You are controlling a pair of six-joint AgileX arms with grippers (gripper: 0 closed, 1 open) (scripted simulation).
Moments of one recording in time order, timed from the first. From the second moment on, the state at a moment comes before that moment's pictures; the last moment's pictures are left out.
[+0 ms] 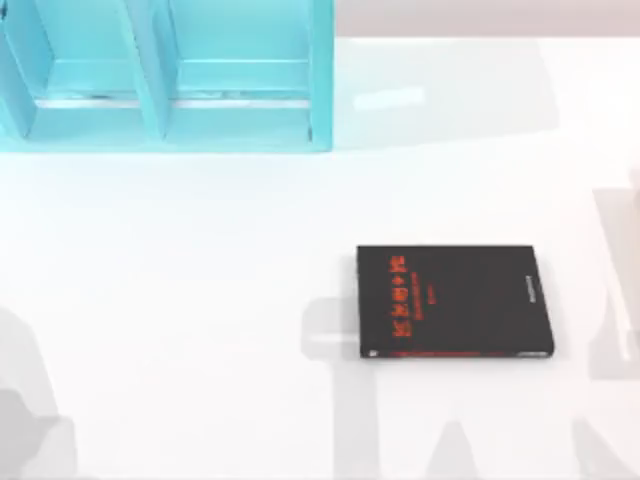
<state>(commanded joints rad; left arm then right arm) 0.63 1.58 1.04 -1.11 -0.02 2.00 0.00 0.00 0.00 0.00 0.00 0.00</state>
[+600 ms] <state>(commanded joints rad) 0.90 1.70 1.36 -1.23 0.00 2.49 0.00 0.00 0.00 0.00 0.00 0.00</state>
